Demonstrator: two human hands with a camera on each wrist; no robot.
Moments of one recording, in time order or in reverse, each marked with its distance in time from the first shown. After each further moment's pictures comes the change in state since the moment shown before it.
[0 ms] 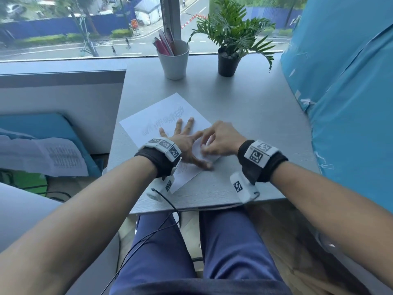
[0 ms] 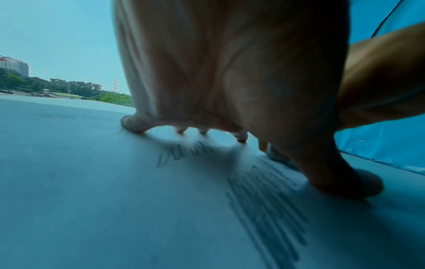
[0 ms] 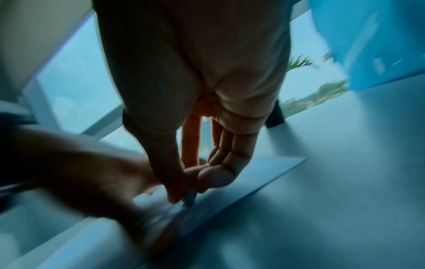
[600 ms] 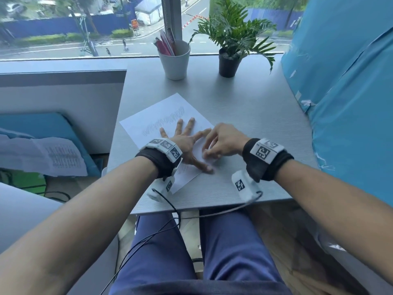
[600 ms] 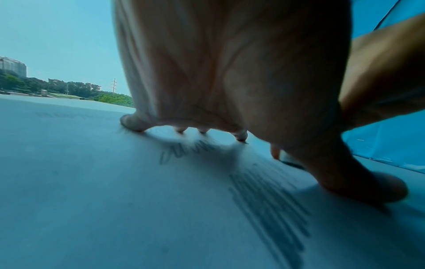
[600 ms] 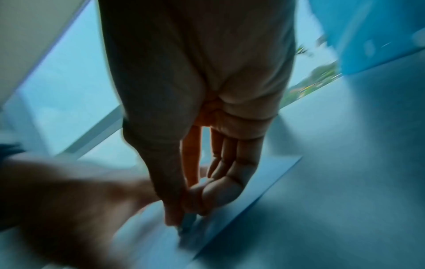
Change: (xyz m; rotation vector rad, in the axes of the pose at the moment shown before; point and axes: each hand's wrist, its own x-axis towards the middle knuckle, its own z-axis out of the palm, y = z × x) left_hand 0.002 0.000 0.002 -0.020 0.008 0.008; right_hand -0.002 0.002 -0.007 -0.017 -0.076 -0.013
